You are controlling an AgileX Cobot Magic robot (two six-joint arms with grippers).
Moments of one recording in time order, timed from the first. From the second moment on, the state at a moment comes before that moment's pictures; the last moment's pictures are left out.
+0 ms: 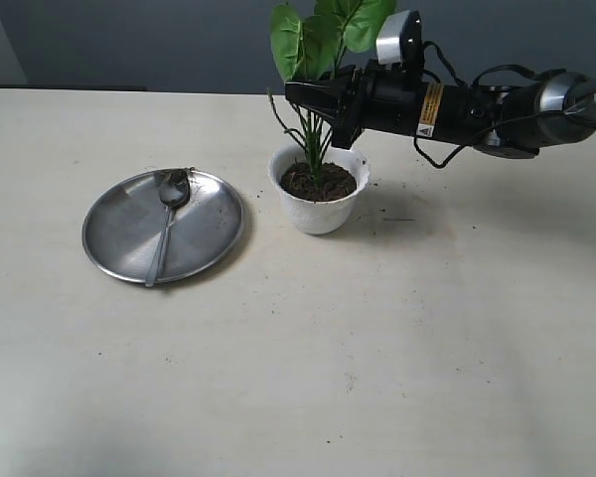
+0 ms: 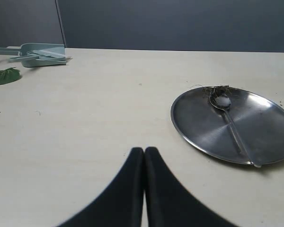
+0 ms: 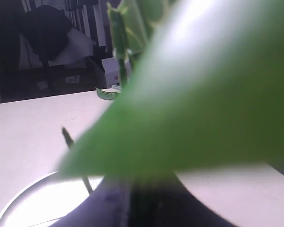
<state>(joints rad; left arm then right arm) 0.15 0.01 -0.01 0.03 0.34 -0.07 0.34 2.29 -1.40 -1.21 -1.18 0.79</state>
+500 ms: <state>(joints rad) 0.15 0.01 -0.01 0.03 0.34 -0.07 0.34 2.28 -1.41 -1.25 -1.16 0.78</state>
